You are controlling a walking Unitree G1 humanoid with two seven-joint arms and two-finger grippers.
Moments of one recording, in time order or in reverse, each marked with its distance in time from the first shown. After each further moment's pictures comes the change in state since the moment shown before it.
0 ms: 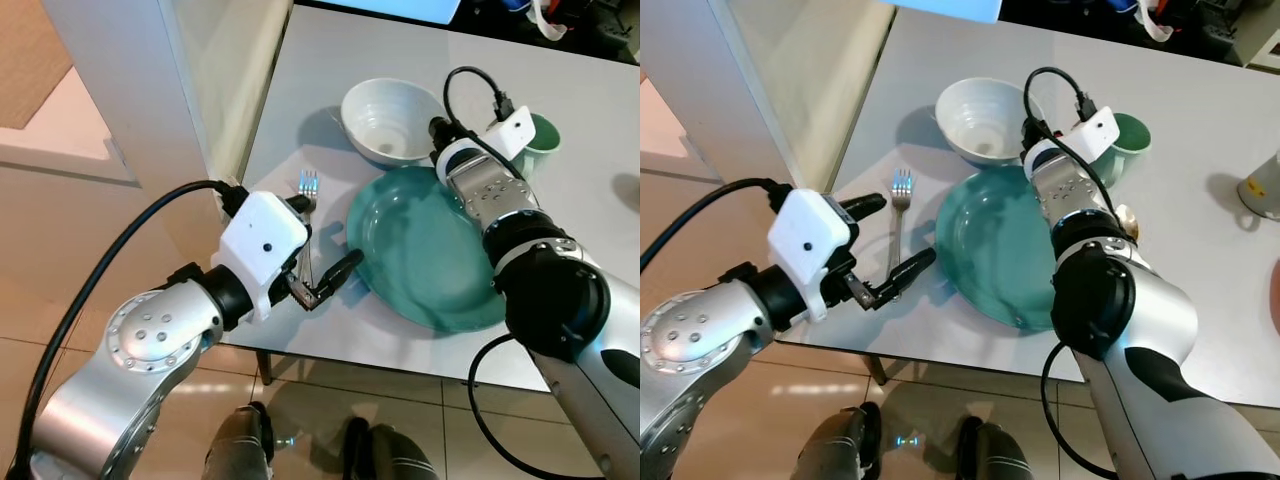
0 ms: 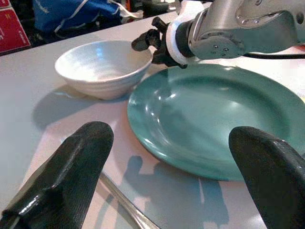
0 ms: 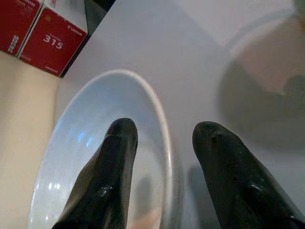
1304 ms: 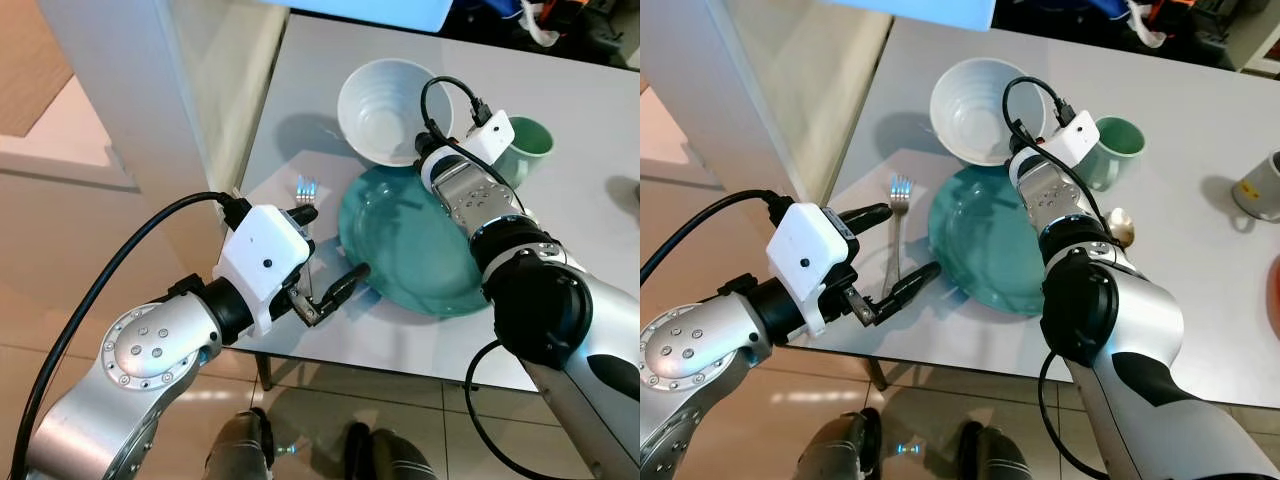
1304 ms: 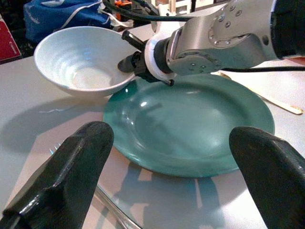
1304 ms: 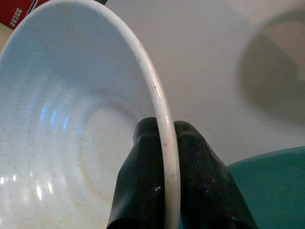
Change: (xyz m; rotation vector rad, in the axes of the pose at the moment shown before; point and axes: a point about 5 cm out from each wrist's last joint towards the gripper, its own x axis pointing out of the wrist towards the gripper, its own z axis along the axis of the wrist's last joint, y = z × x) left arm -0.008 -0.010 0.002 -0.011 -0.022 -0.043; right arm 0.000 0.004 -0.020 -0.054 0.057 0.014
